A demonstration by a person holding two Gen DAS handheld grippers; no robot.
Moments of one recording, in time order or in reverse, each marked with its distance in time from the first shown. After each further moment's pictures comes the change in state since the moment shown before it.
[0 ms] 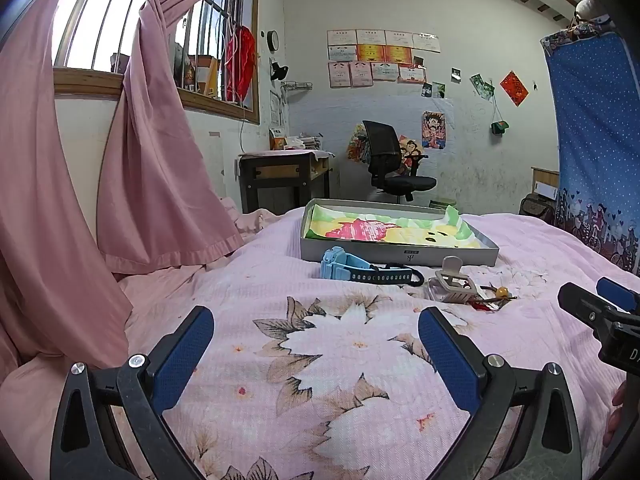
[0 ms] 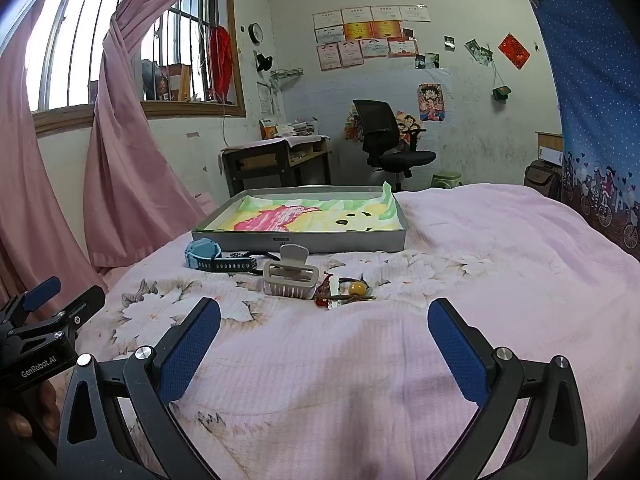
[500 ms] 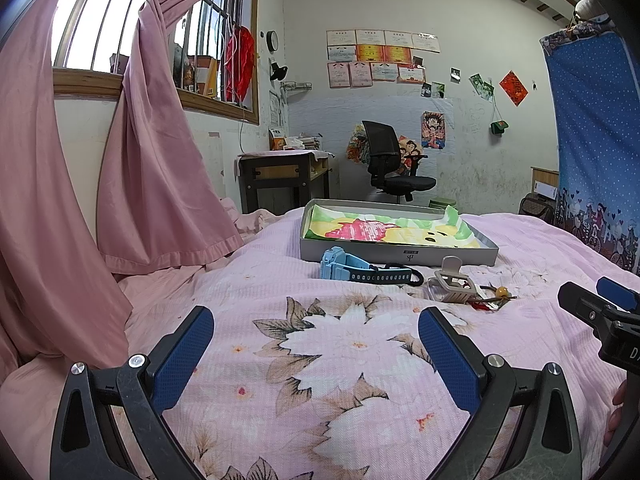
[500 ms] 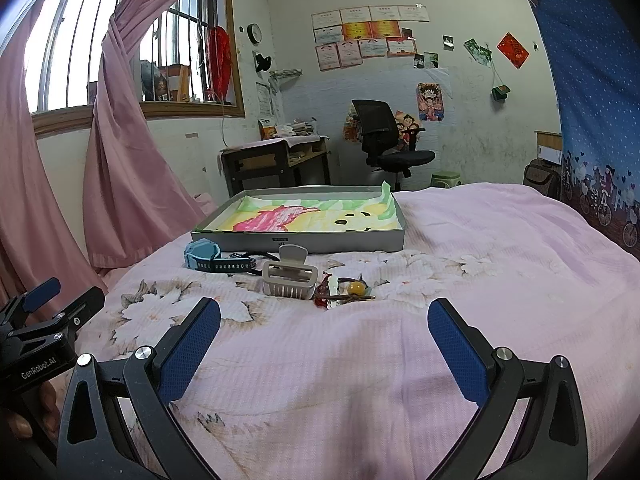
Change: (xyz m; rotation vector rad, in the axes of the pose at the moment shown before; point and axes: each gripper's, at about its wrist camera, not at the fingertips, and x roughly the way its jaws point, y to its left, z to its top) left arm 0.000 0.000 0.000 0.002 -0.002 0.000; right arm -0.001 -0.002 -0.001 0.001 0.002 -0.001
